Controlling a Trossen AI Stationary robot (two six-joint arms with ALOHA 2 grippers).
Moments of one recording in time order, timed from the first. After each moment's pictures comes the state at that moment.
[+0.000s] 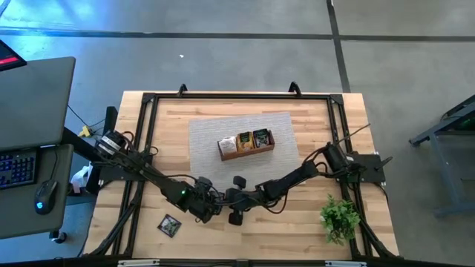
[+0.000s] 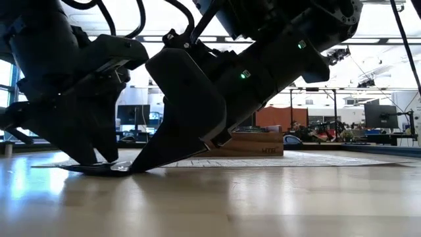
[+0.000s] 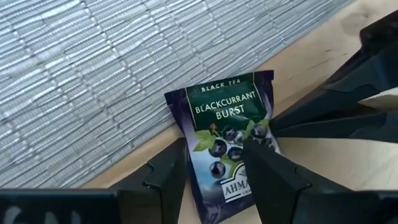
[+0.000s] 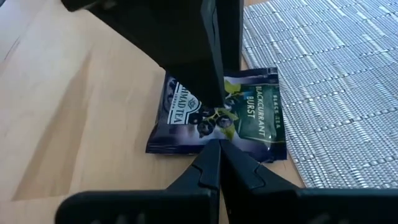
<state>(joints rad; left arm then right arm) -0.54 1.79 0.97 -0.40 -0.38 -1.65 0.35 2.24 1.27 0.30 0.28 0.38</state>
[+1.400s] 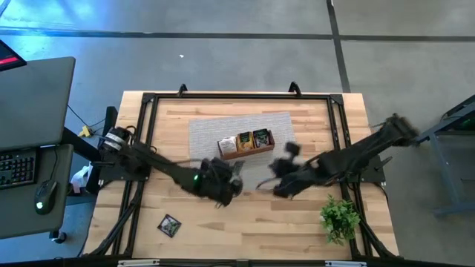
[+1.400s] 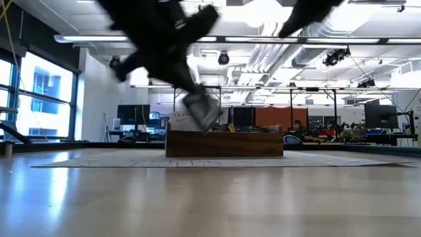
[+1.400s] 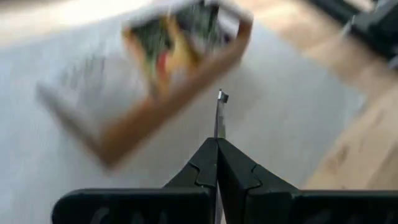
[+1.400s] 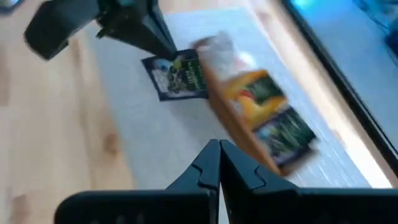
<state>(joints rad) -0.38 1.78 1.19 -0.43 -0.86 -1.18 0.43 1.42 1.15 -0.71 0.63 0.46</state>
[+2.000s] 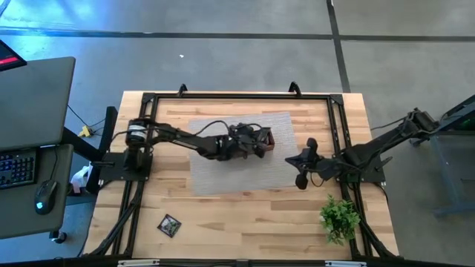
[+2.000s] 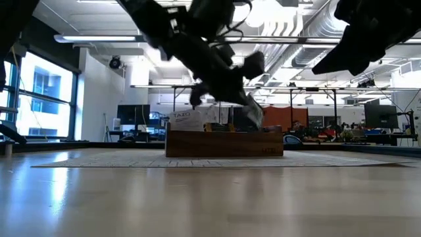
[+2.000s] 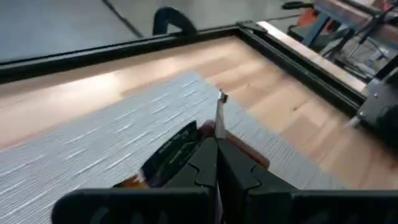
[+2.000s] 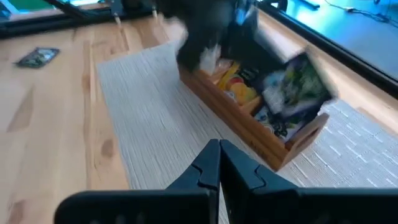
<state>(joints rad) 0.02 1.97 1.23 0.25 -0.64 -0.62 0.42 0.89 0.45 -0.15 0.66 0.47</state>
